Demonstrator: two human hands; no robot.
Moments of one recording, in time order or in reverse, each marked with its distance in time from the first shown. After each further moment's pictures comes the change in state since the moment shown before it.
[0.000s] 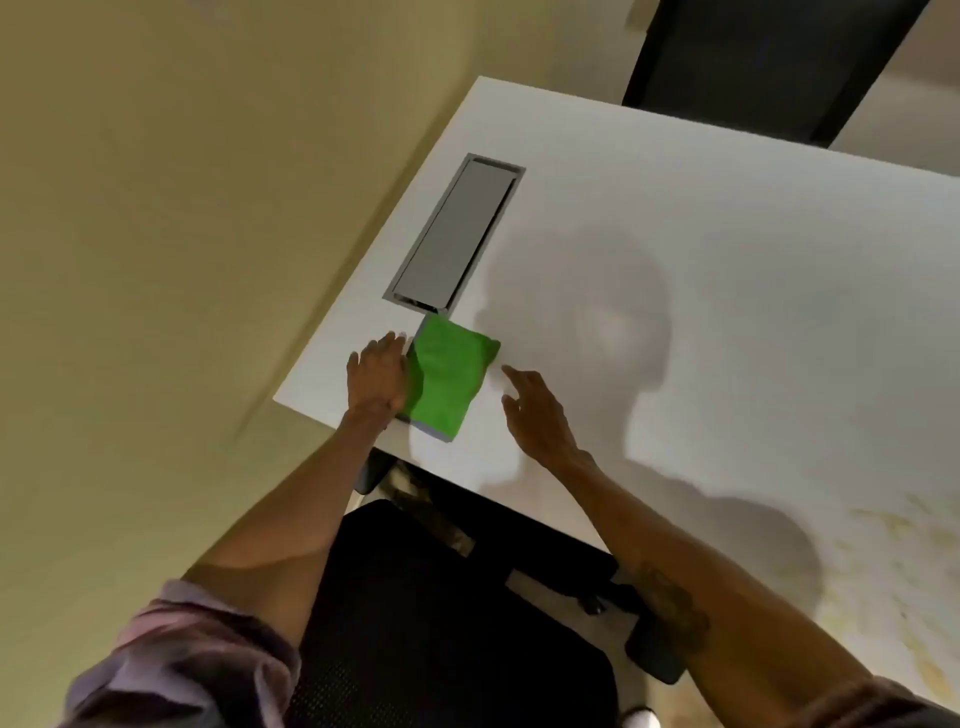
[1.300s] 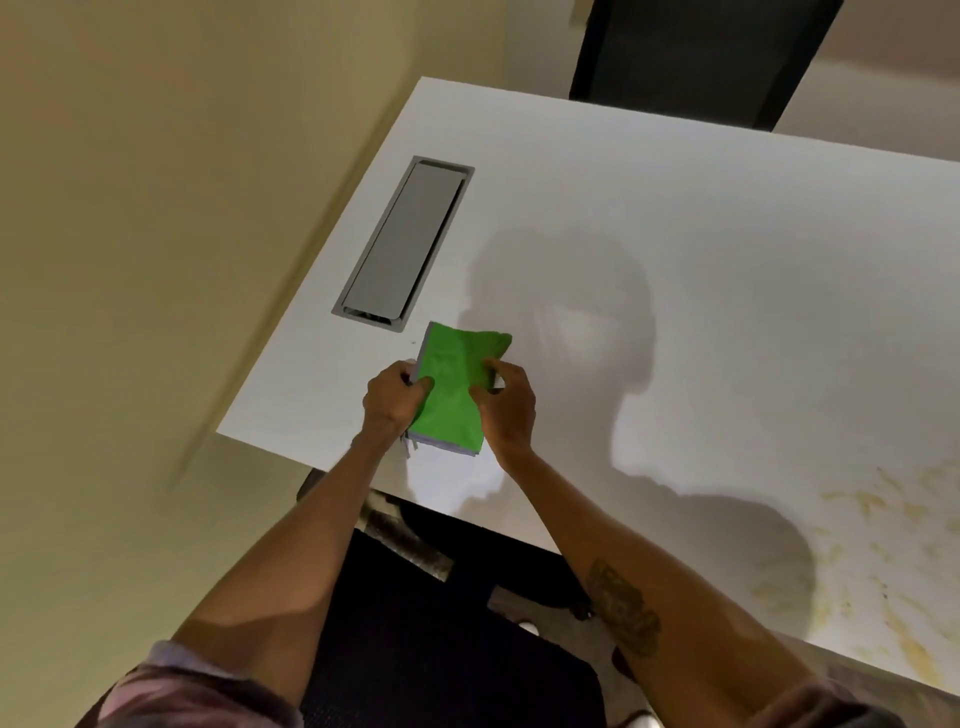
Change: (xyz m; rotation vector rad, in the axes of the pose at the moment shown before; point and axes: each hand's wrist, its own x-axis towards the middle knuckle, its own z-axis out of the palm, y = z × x) left_hand 0.013 0.070 0.038 -0.720 -0.101 -0.195; right_hand 0.027 0.004 0.003 0.521 0.375 0.333
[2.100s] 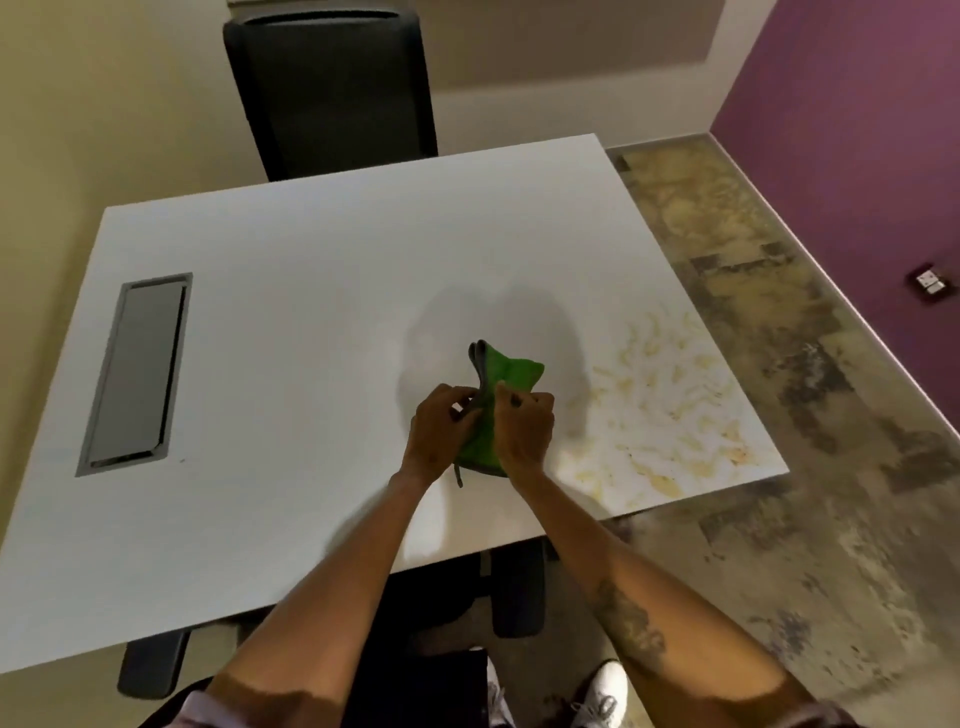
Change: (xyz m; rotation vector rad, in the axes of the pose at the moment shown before) left_hand -0.168 0.166 0.241 0.114 -0.429 0.797; right_hand -0.033 0.105 -0.280 0.093 0.649 0.284
